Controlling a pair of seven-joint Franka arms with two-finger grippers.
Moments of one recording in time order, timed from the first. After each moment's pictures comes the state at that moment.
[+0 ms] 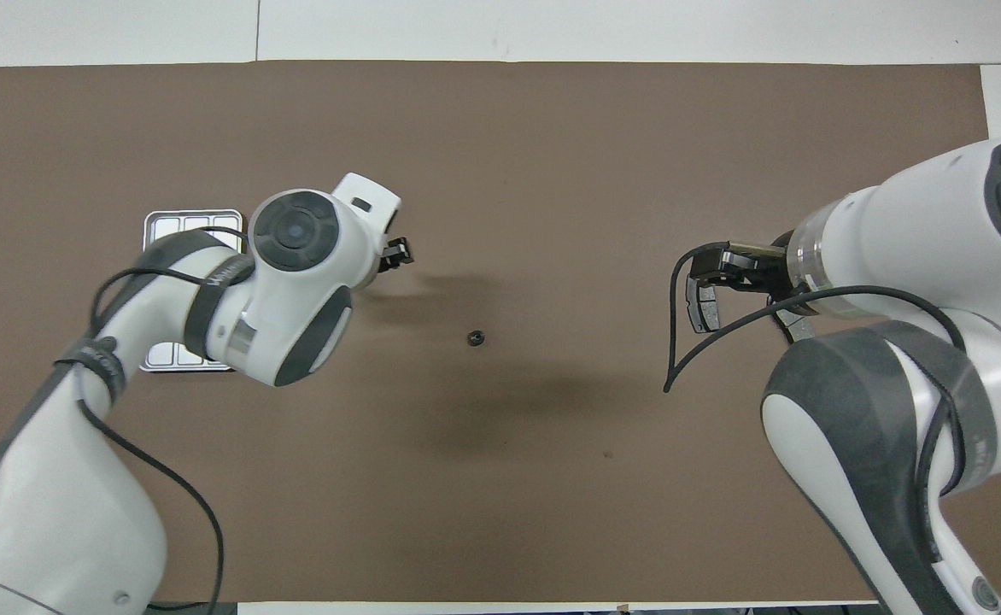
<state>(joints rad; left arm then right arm) -0.38 0.30 -0.03 -1.89 0.14 2.25 -0.69 0.31 -0.04 -0.05 -1.87 0.01 1.87 0.53</state>
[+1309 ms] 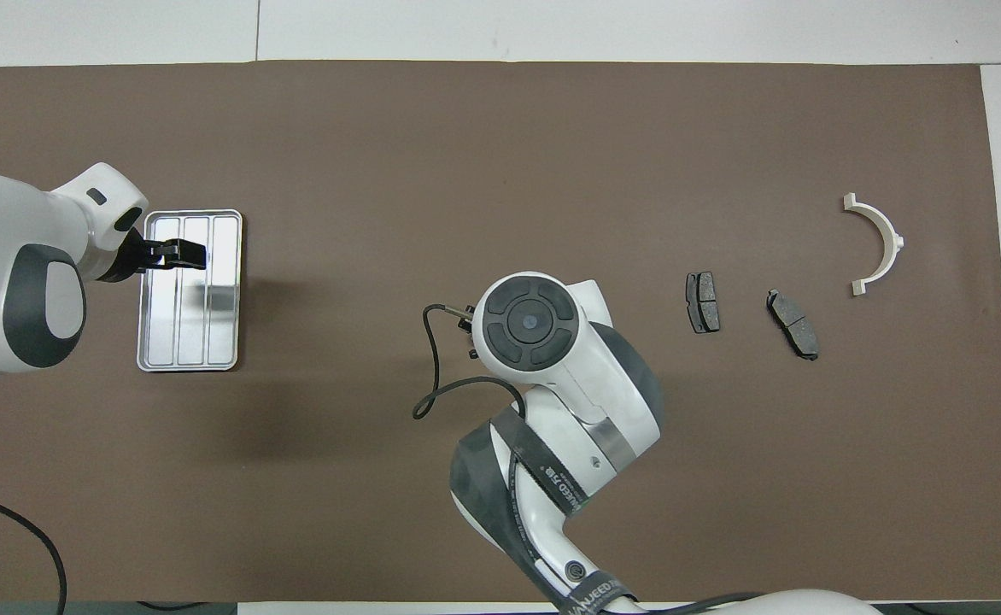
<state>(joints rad) 0.04 0.24 -0.05 -2.00 -0.05 2.32 0.05 0.71 0.30 -0.05 -1.80 0.01 2.11 1.15</state>
